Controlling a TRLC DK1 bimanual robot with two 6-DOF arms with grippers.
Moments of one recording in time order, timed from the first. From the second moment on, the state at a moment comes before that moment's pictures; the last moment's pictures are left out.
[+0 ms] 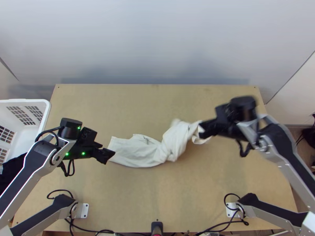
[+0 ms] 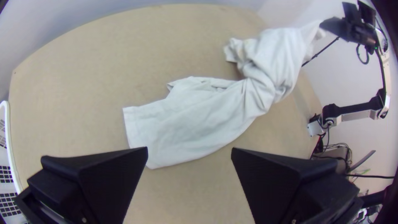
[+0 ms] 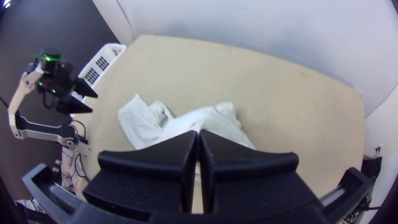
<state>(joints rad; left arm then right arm) -0.36 1.02 0.99 -0.94 0.32 0.01 0.51 1.18 1.31 -0.86 -0.20 0.16</state>
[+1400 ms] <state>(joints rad) -0.88 1.29 1.24 -0.42 0.26 -0.24 0.58 1.32 1.98 -0.82 -0.05 0.17</state>
